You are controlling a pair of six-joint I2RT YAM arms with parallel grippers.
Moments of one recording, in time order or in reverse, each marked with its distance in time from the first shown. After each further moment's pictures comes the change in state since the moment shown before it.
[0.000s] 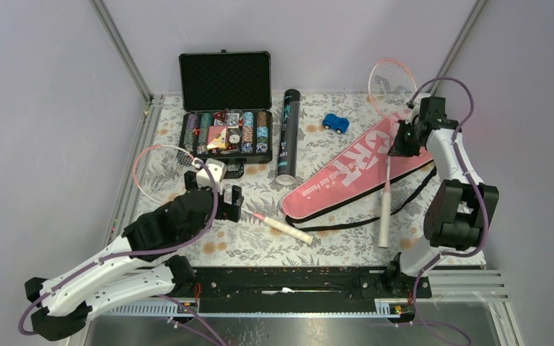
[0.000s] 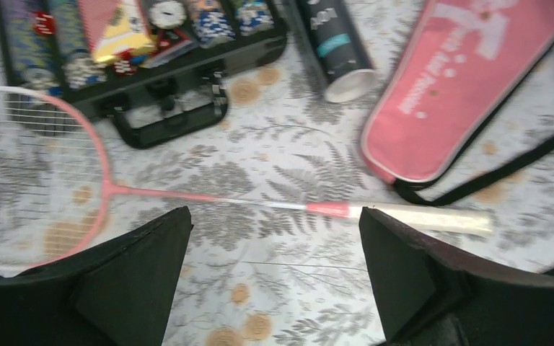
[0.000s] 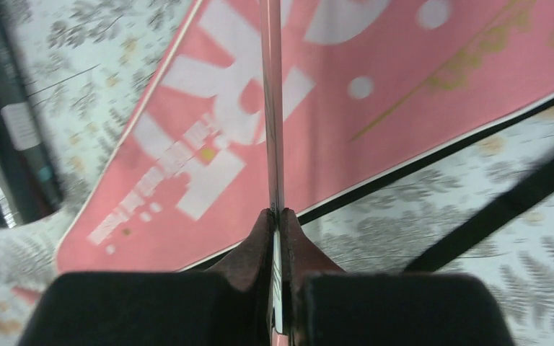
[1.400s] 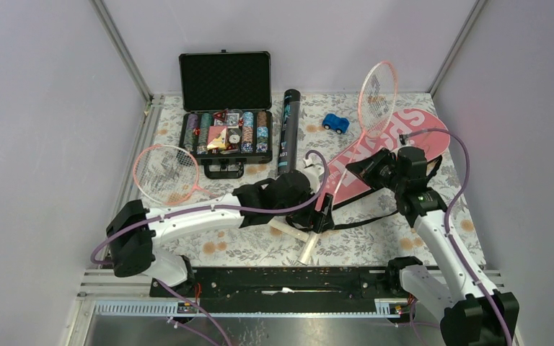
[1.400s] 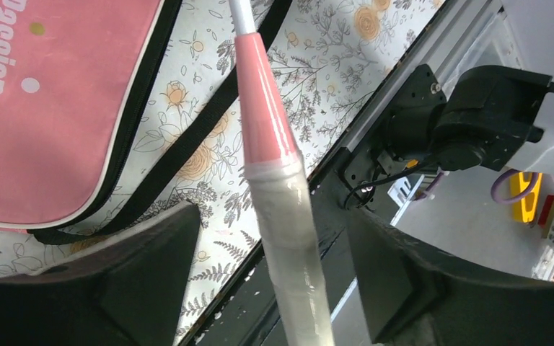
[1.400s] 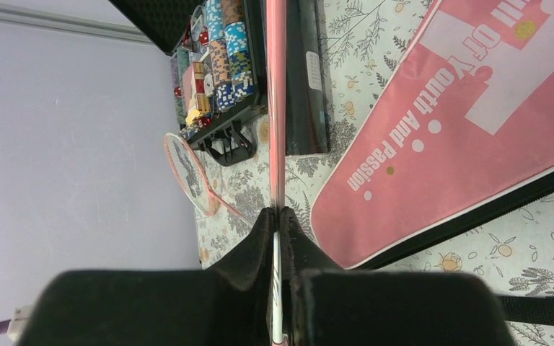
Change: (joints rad) left arm -0.129 0.797 0.282 0.401 0.697 -0.288; right arm 0.341 -0.735 -0.676 0.516 -0.101 0.894
